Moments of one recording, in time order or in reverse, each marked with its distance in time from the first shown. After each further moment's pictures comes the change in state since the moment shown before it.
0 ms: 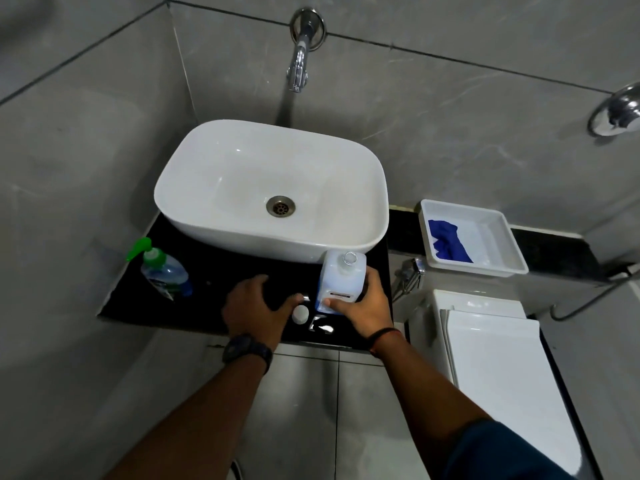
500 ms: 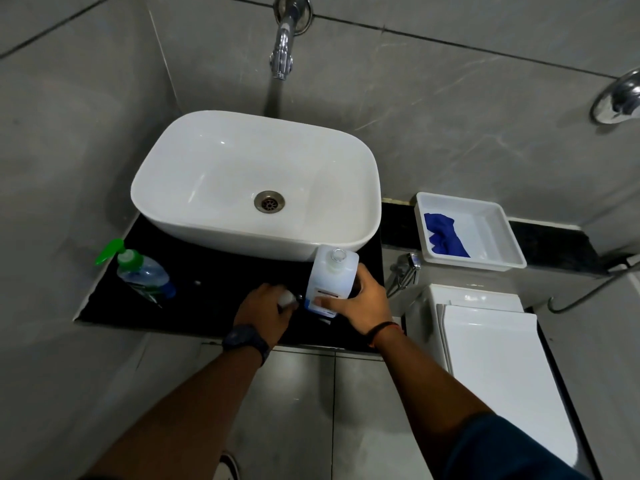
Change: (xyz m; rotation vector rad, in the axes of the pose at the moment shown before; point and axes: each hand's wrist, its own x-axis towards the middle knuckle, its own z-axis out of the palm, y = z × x) left_hand 0.009 0.002 0.030 0.014 -0.321 0.254; right_hand 0.013 0.004 -0.014 -0.111 -0.065 -0.036
